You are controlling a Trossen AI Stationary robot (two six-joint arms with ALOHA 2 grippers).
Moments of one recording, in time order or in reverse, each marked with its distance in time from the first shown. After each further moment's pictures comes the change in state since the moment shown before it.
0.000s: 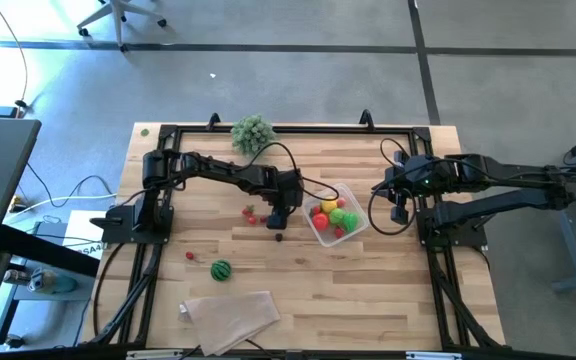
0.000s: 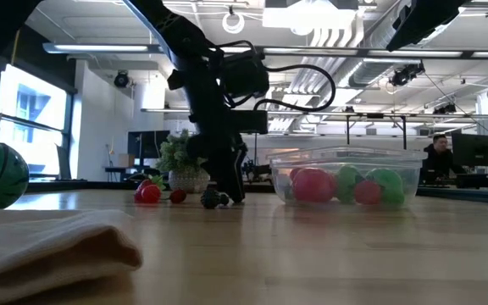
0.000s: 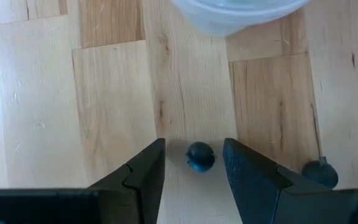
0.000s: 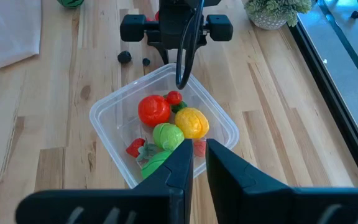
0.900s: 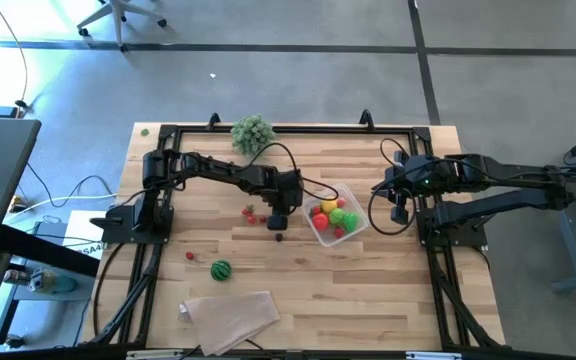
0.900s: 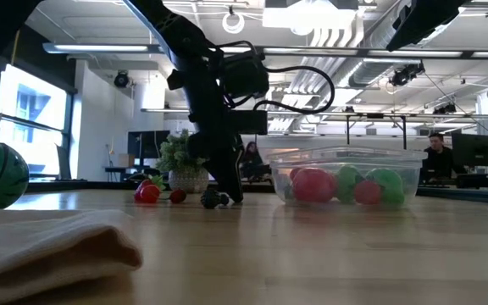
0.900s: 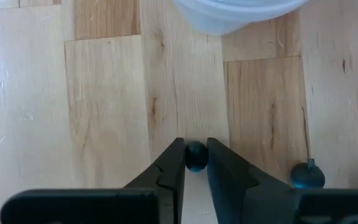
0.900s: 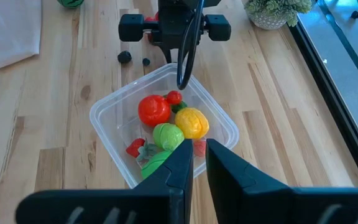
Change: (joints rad) left arm 0.000 0.003 -0.001 -0.015 0.022 -0.053; right arm 0.000 0.000 0.000 0.000 0.000 0.000
